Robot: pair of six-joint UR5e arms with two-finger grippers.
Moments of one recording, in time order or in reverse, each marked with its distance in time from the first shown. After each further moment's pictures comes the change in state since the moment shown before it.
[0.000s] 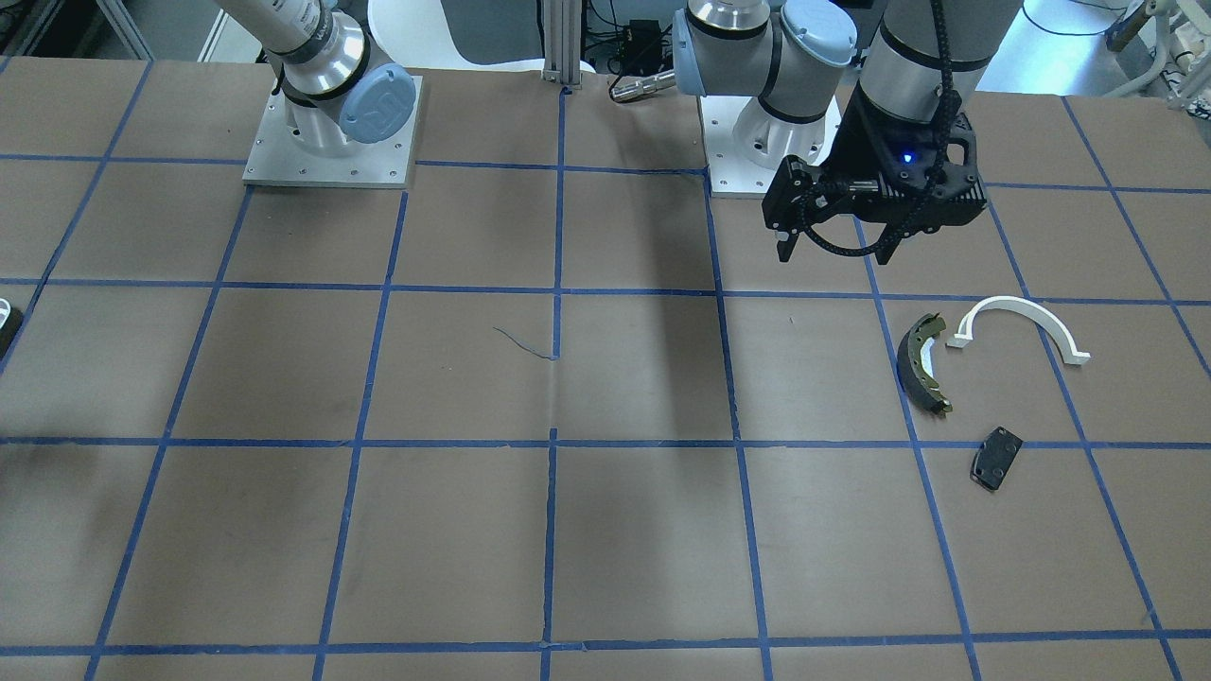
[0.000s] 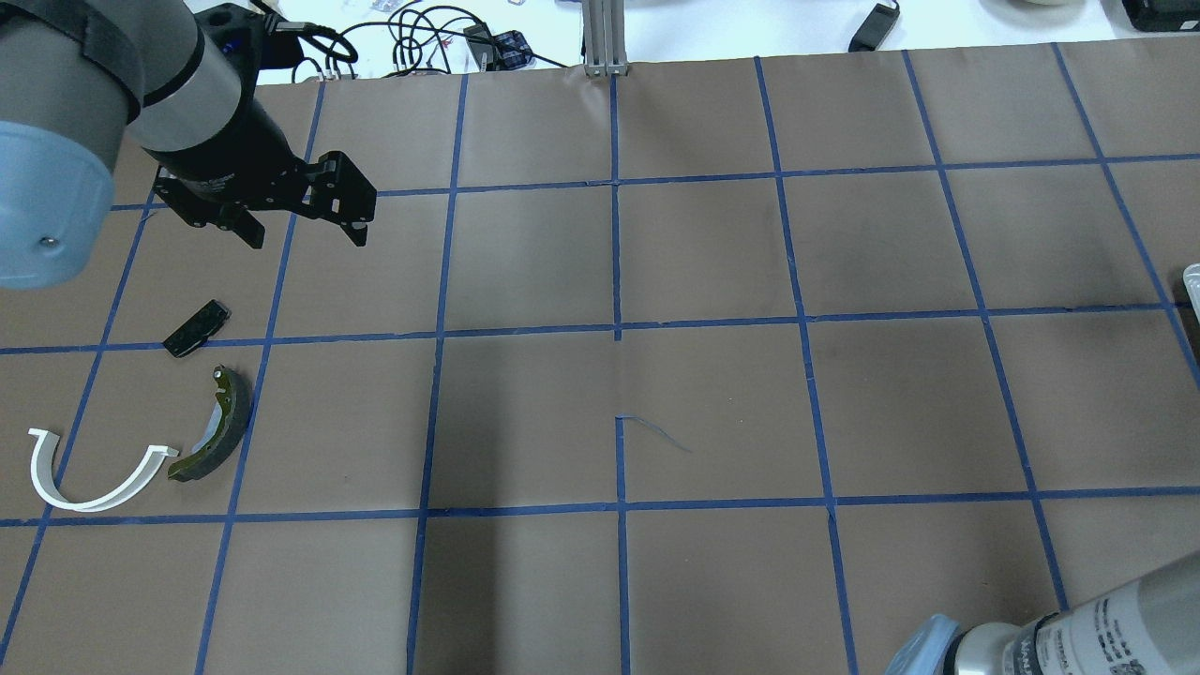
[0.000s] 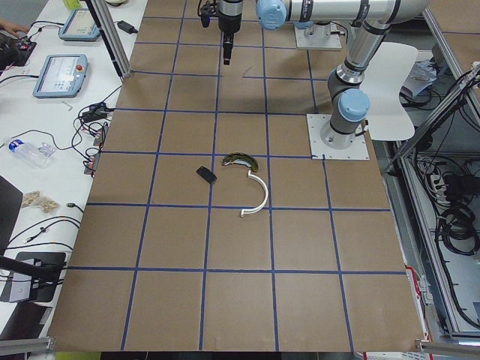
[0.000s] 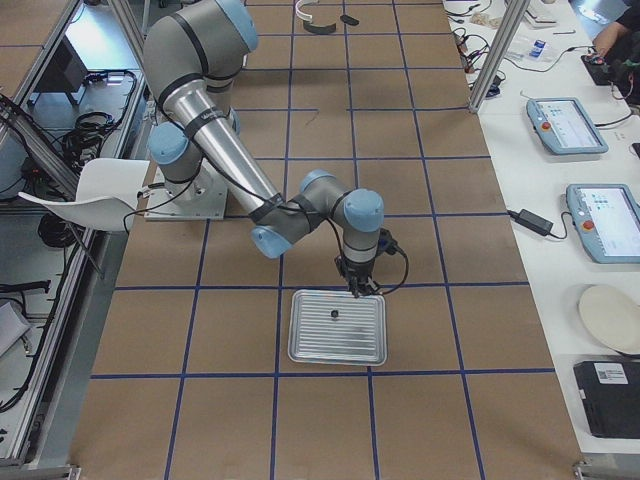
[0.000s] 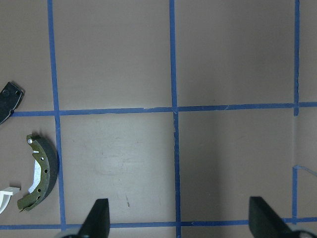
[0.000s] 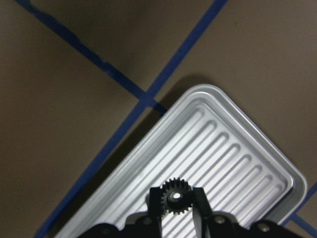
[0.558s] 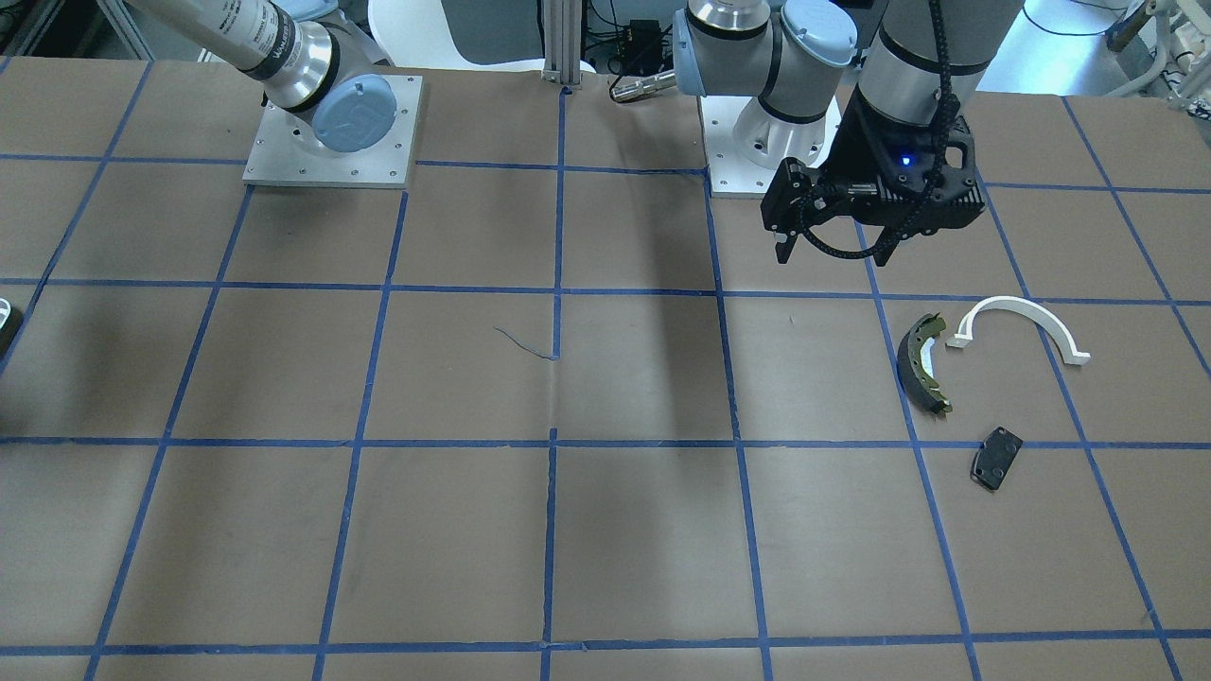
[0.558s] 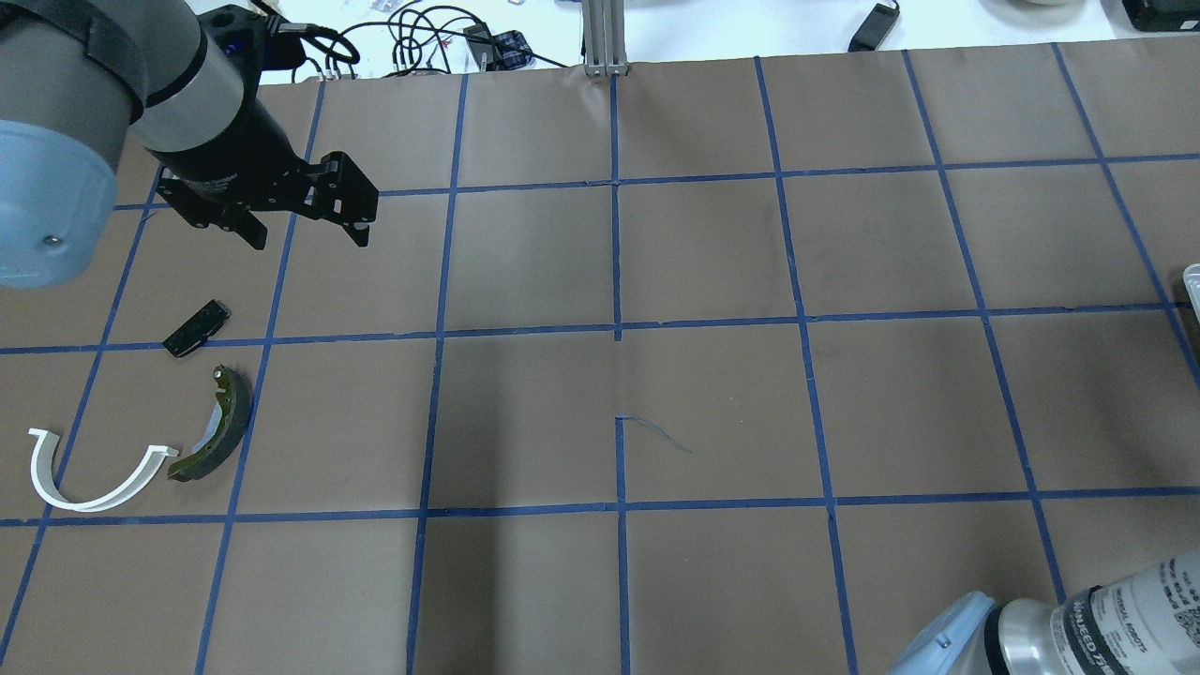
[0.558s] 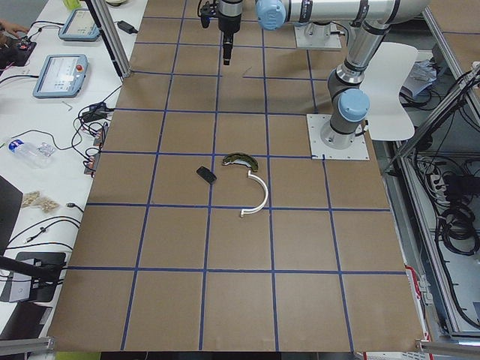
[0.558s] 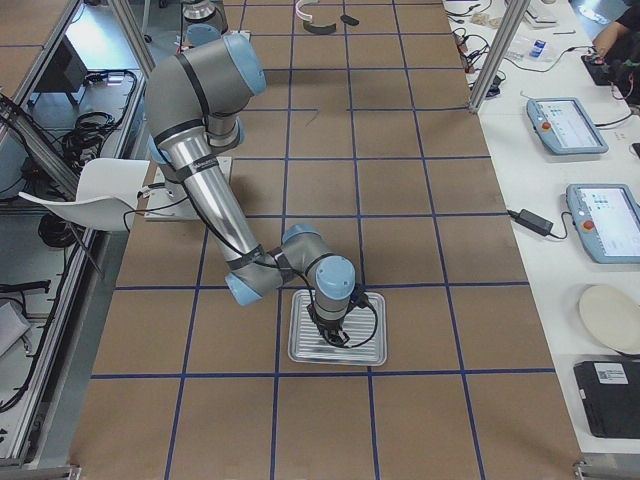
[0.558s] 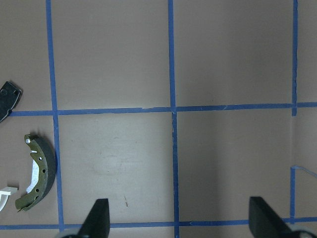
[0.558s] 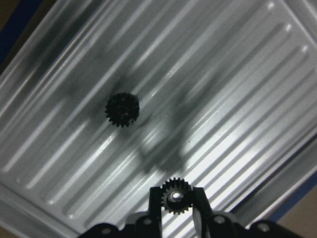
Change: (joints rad) left arm 0.000 -0.002 -0.001 0.000 -0.002 -0.001; right arm -0.221 0.182 -0.059 -0.108 -0.009 -0.247
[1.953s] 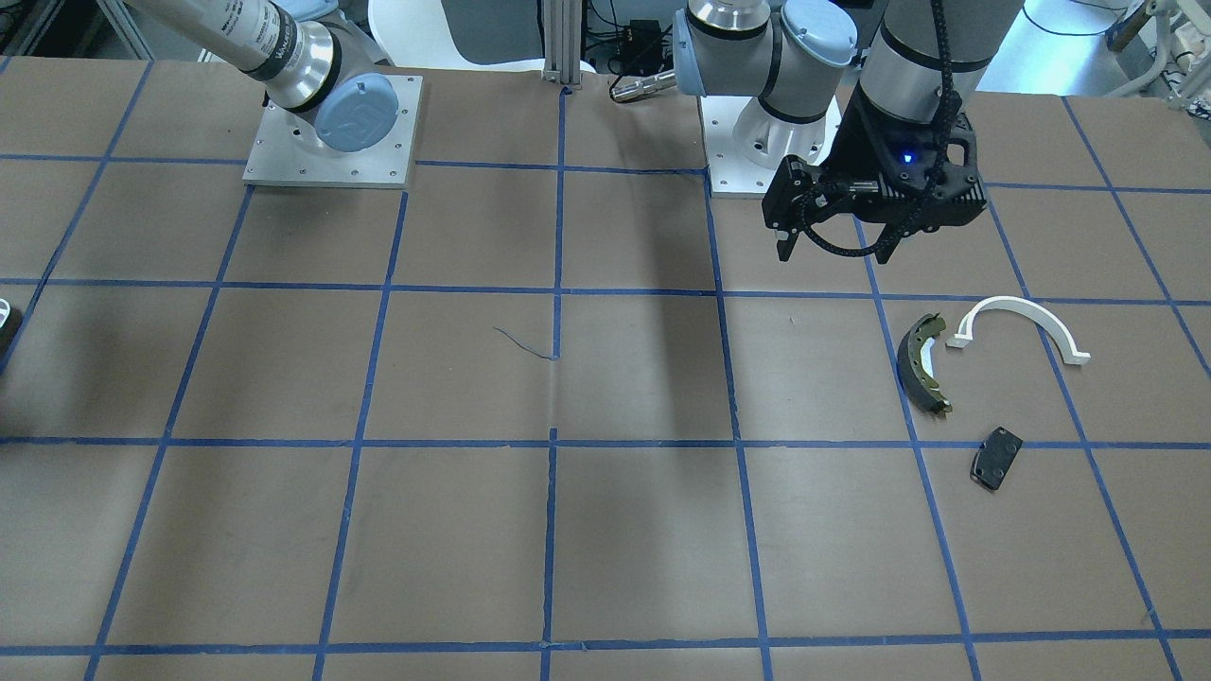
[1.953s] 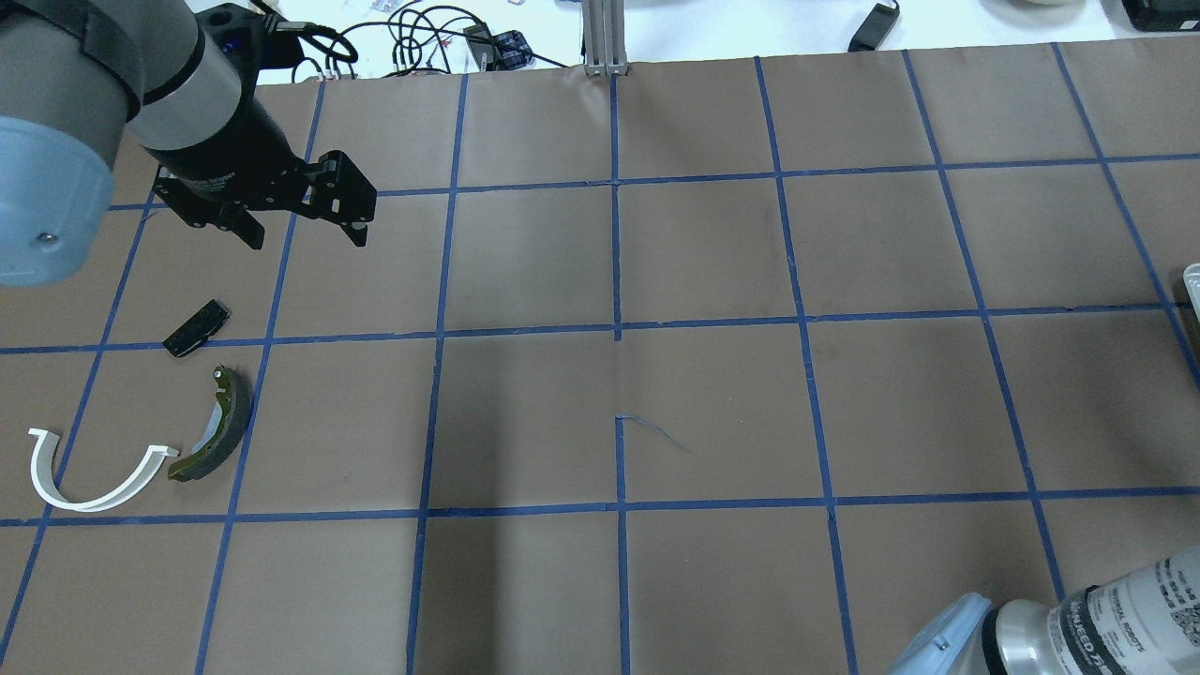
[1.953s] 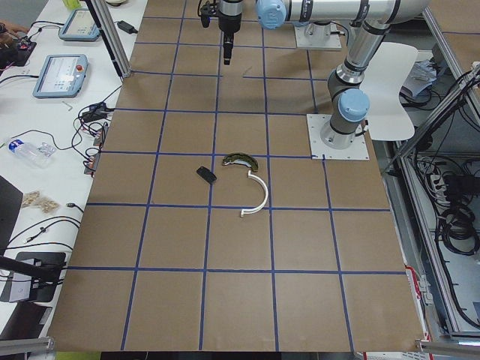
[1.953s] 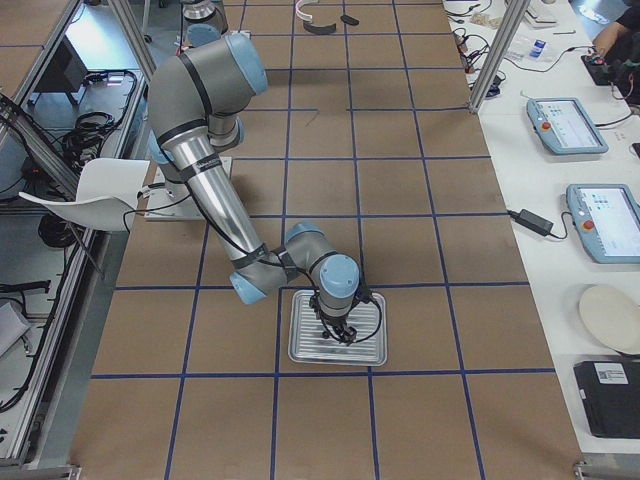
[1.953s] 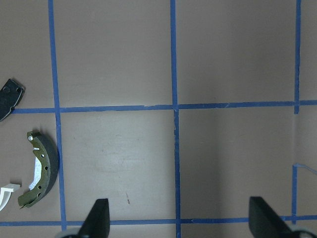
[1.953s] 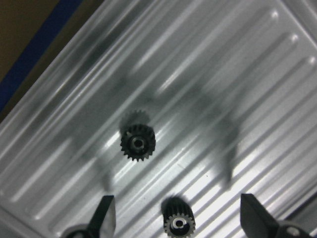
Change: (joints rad) left arm 0.000 0.000 0.006 -0.009 0.002 -0.003; right arm 0.007 0.026 0.005 0.013 0.031 -0.018
